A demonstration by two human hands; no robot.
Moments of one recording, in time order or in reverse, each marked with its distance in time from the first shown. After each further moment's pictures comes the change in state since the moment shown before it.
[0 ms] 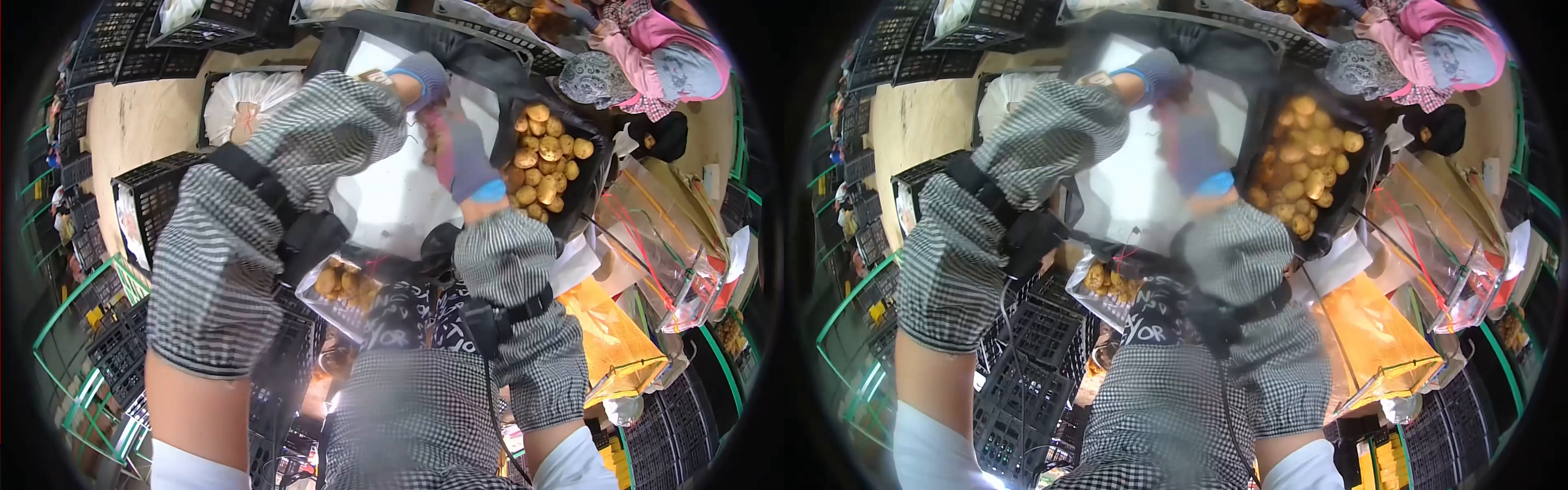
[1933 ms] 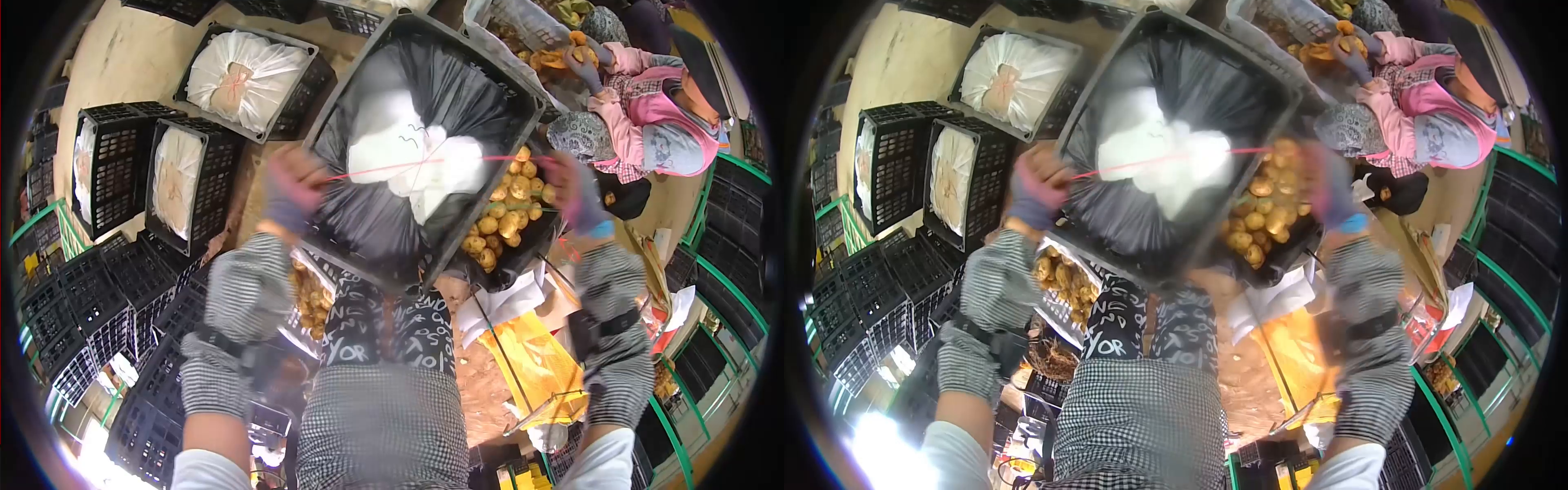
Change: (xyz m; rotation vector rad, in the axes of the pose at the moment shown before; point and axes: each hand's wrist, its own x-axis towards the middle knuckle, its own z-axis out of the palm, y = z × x) left_hand -0.177 -0.133 0.185 -2.555 0.354 0.935; right_hand -0.002 -0.139 -0.145 -0.597 -0.045 0.317
